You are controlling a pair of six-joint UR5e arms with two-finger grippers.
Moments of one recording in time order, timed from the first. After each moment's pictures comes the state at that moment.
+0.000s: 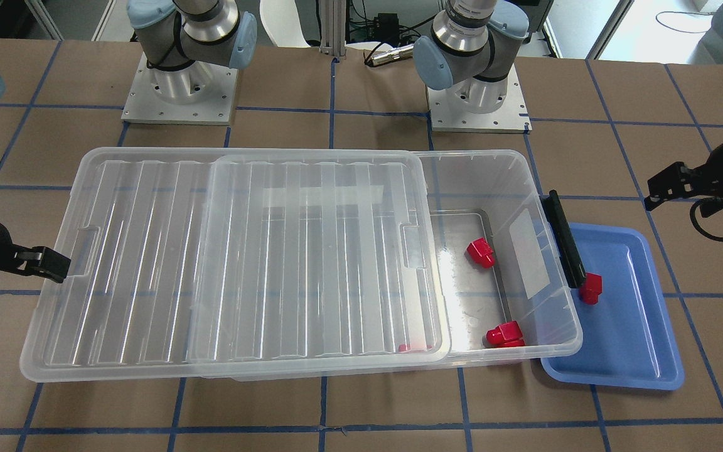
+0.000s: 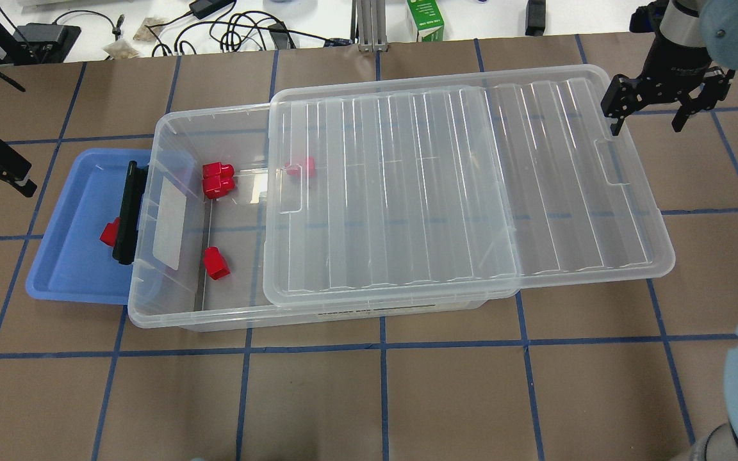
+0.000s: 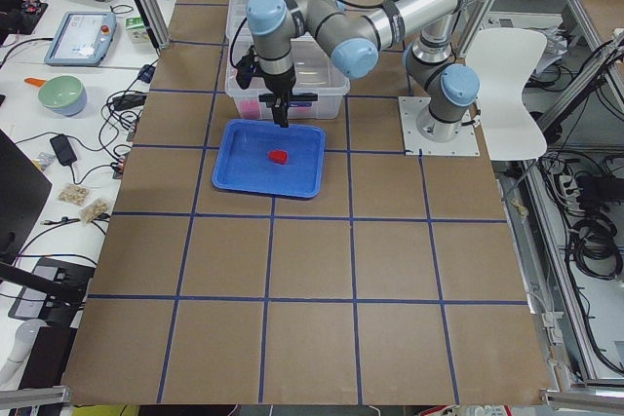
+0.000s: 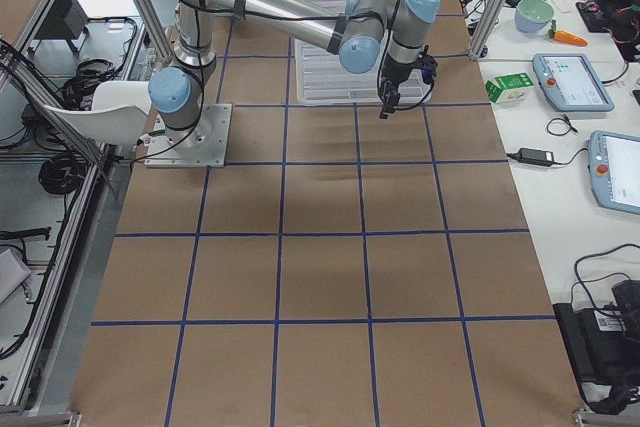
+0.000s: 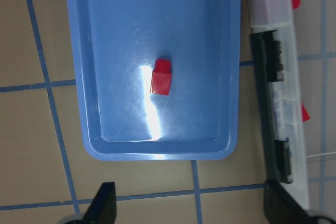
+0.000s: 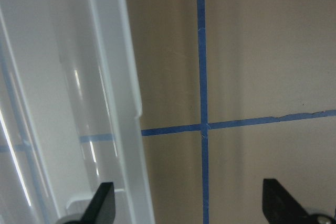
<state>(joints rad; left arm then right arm) -1.00 -1.73 -1.63 -1.44 1.62 0.69 1.32 -1.23 1.45 -1.70 -1.70 -0.18</state>
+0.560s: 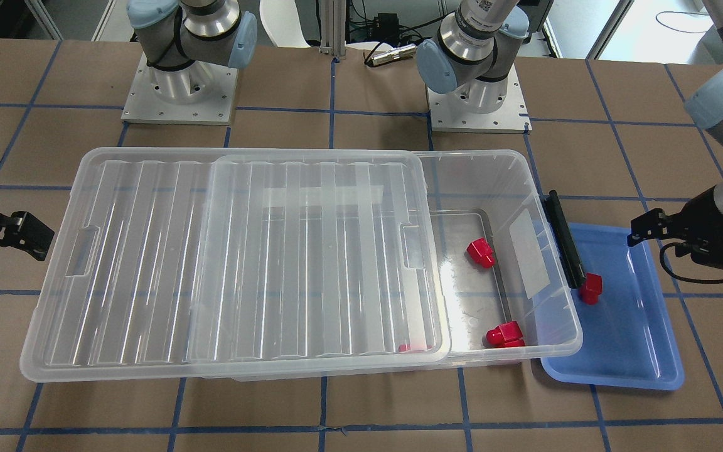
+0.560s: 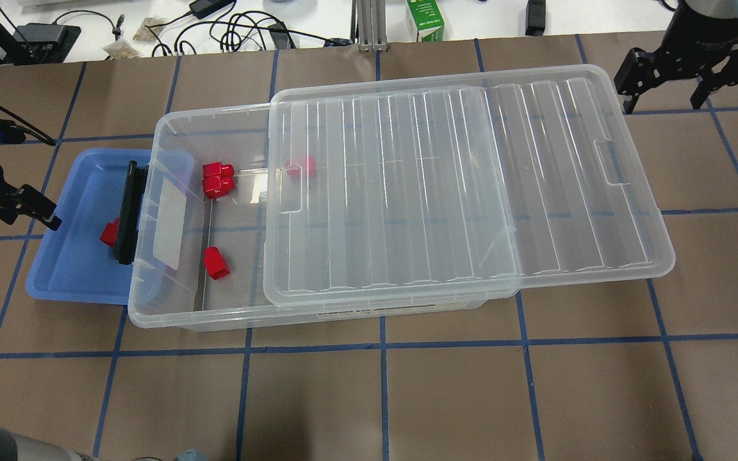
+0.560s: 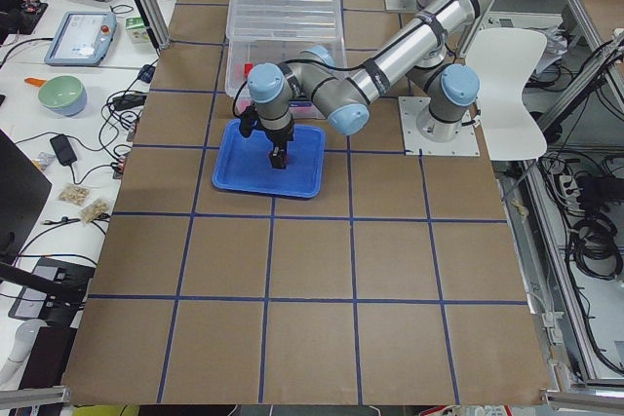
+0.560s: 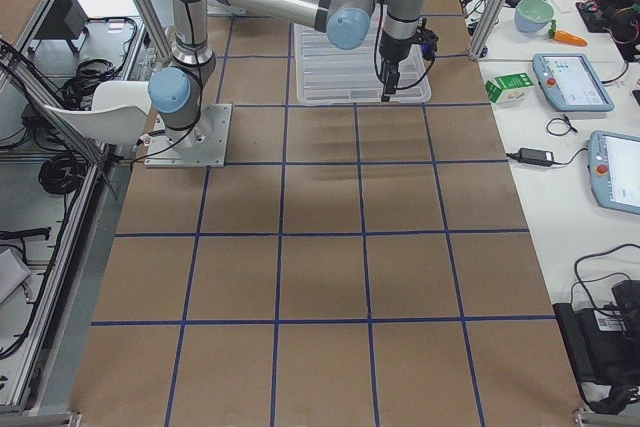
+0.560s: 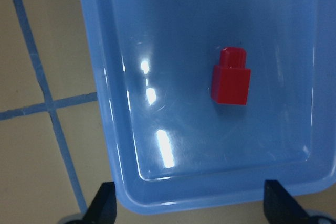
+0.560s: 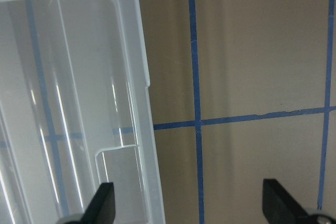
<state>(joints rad) -0.96 -1.87 -1.74 -1.21 1.55 0.82 1.33 -1.34 1.43 -1.66 -1.69 -0.18</state>
